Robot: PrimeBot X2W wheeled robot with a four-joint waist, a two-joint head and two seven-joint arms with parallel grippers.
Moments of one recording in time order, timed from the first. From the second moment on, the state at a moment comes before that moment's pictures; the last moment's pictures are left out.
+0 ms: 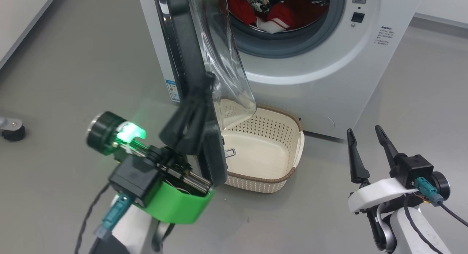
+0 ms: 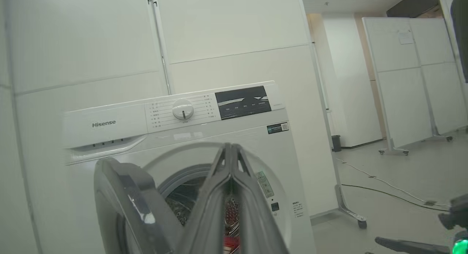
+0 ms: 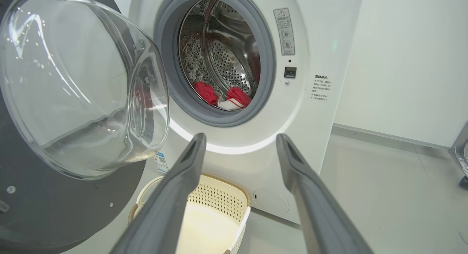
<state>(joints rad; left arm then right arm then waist) -0.33 0.05 -0.41 -0.20 -0.21 -0.03 -0.26 -0.13 -0.12 0.21 0.26 0.29 -0.05 -0.26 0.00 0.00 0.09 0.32</state>
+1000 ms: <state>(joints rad) -0.12 0.05 -0.52 0.01 -0.33 -0.03 -0.04 -0.13 -0.09 0.18 0.28 0.25 -0.01 -0.26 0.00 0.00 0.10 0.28</state>
